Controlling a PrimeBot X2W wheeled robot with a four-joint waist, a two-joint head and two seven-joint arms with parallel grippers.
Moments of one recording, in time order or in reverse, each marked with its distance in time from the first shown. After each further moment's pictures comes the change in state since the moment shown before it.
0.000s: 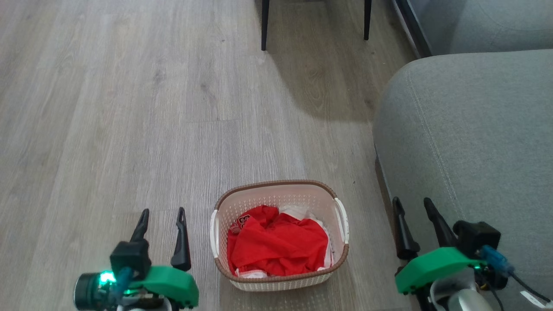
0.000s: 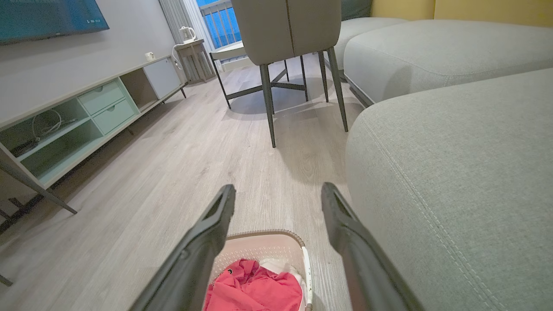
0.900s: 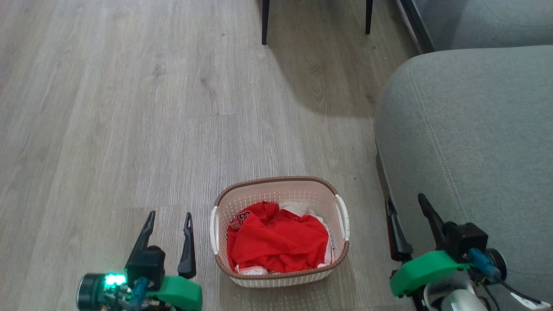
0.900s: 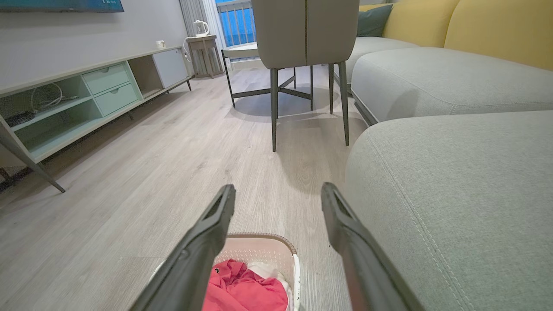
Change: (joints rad) left arm 0.020 -0.003 -0.014 0.005 0.149 0.002 -0.038; right arm 0.000 -0.002 0.024 -0.011 -0.137 0.000 -0.031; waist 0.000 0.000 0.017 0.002
